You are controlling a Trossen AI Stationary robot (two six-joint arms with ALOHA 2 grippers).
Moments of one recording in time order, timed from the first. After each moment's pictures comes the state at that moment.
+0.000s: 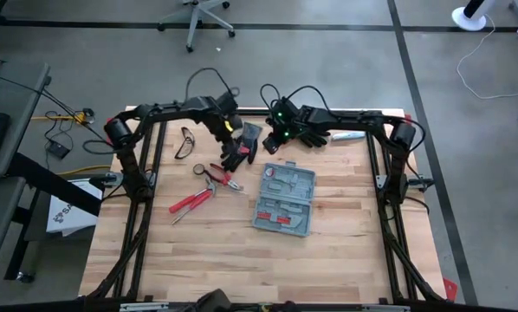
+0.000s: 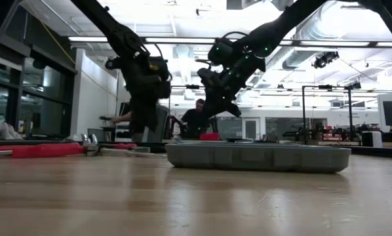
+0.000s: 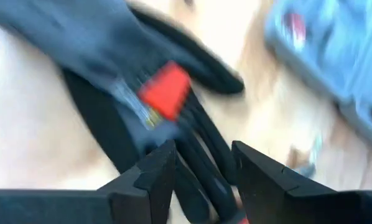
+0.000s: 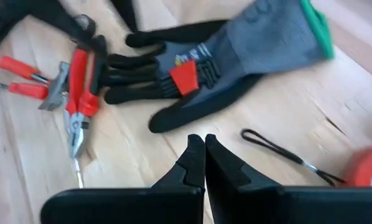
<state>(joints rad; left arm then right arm) 0.67 1.82 1.22 -0.70 0.42 0.20 -0.47 1.93 1.35 -0.32 -0.30 0.29</state>
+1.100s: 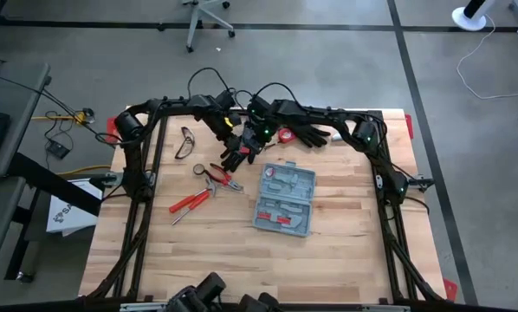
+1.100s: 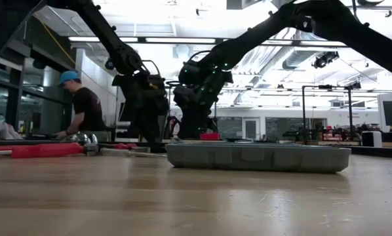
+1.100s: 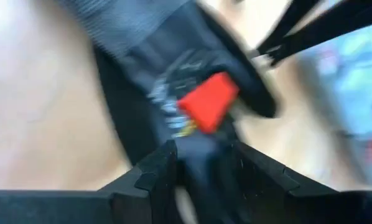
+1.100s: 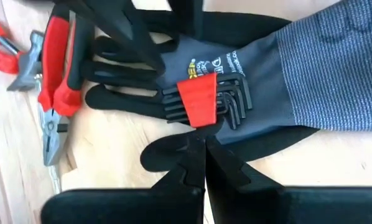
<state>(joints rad) 0.77 1.94 1.22 -0.64 0.57 0.10 -0.47 2.34 1.91 -0.73 -0.41 0.08</state>
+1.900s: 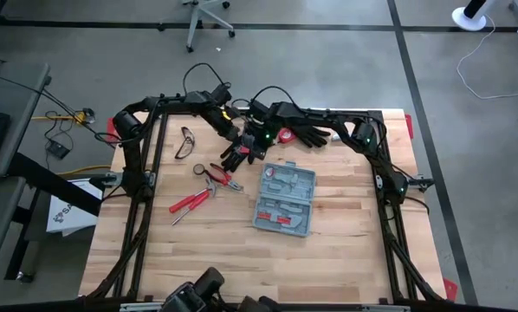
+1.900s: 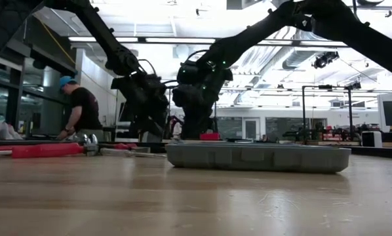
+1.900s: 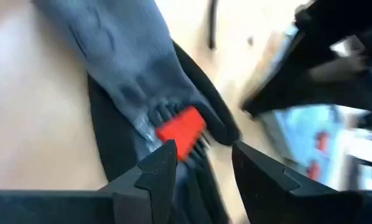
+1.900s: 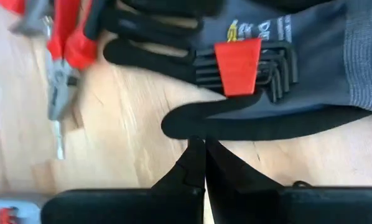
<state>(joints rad) 0.81 1.94 1.22 -0.55 0.71 -0.02 -0.45 2.34 1.92 -0.81 -0.44 -0.03</state>
